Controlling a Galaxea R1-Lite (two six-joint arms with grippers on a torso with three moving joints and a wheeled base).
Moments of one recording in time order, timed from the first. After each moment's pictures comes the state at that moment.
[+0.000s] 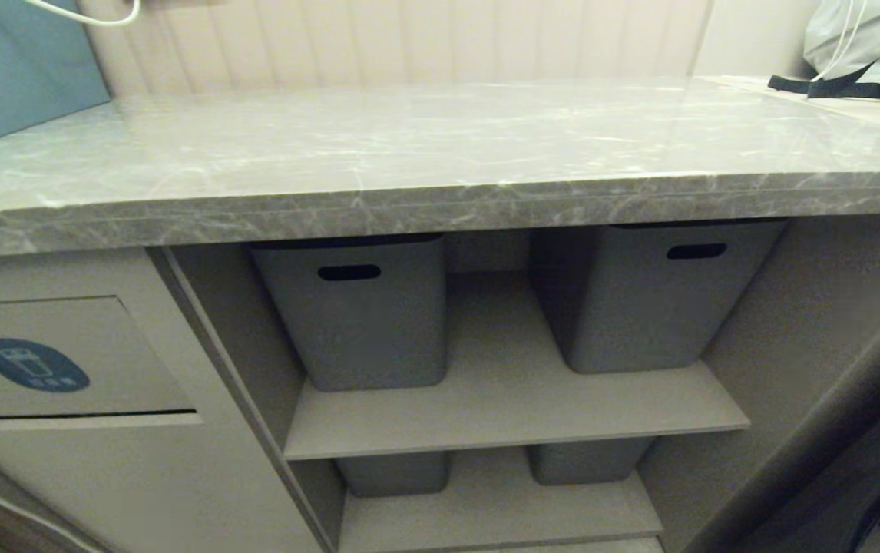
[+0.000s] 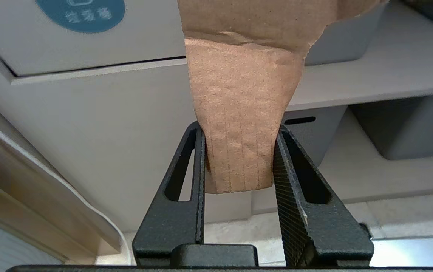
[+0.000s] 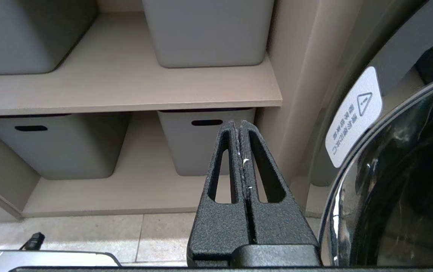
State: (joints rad) left arm 0.00 0.00 0.00 0.01 -0.01 0.09; right arm 0.01 0.00 0.00 0.00 0.00 0.00
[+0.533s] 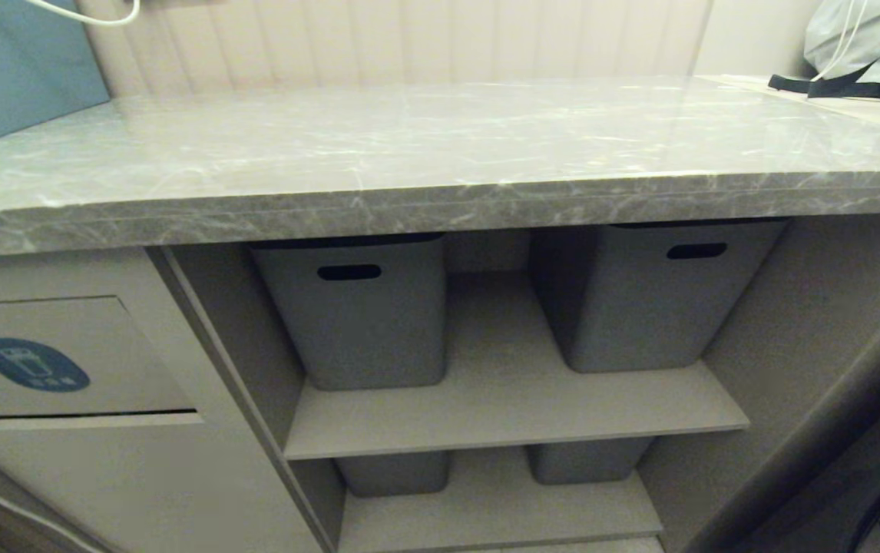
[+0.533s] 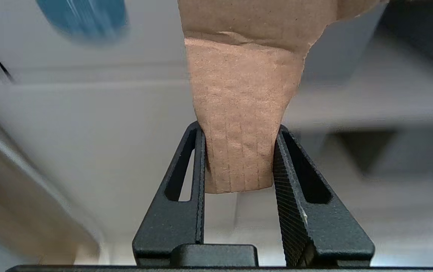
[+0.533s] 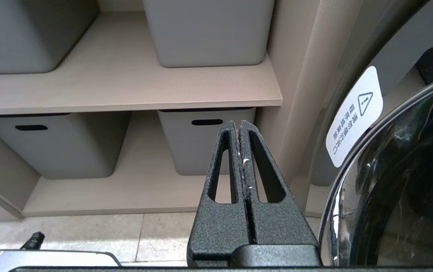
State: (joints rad) left arm 0.00 0.00 -0.06 -0.01 0.00 0.00; right arm 0.01 0.00 0.00 0.00 0.00 0.00
